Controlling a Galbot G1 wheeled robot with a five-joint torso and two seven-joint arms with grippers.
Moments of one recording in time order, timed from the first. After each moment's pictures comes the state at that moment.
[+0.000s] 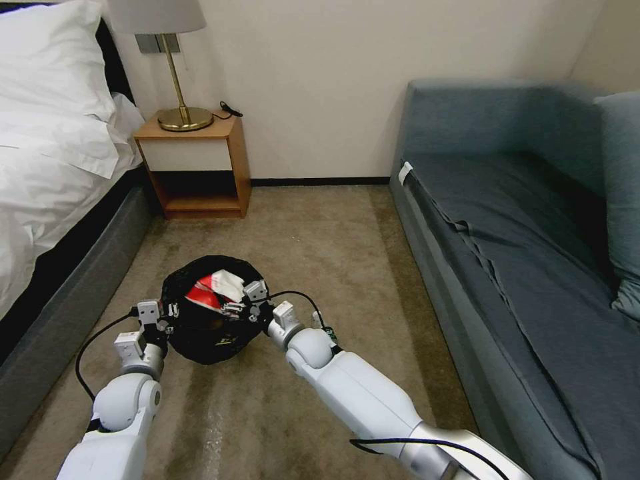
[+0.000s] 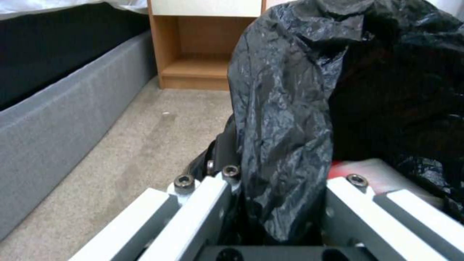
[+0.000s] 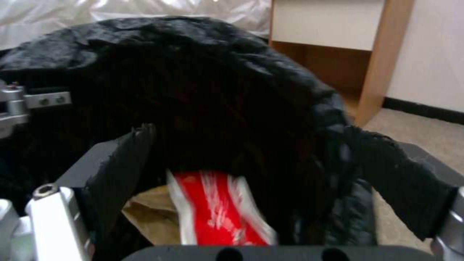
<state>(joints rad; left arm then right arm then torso) 1.24 -1.23 -0.66 -1.63 -0.35 0.06 0.00 -0.63 1.53 -0.35 1.12 0.37 0.13 -0.05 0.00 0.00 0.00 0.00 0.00</state>
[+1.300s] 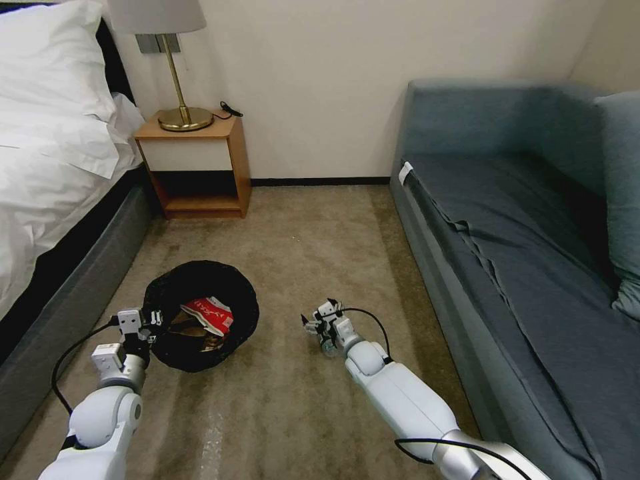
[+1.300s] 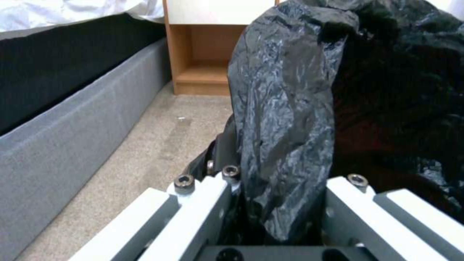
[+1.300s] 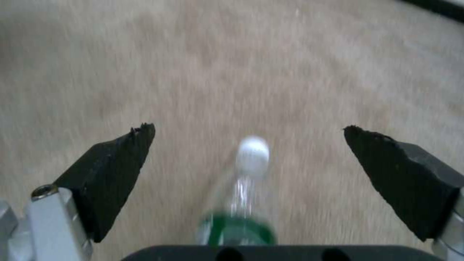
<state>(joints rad) 1.31 -1.19 -0.71 -1.65 -0.38 0.01 0.01 -0.67 1.48 -0.14 0.78 0.12 0.08 0.00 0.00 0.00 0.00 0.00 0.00</state>
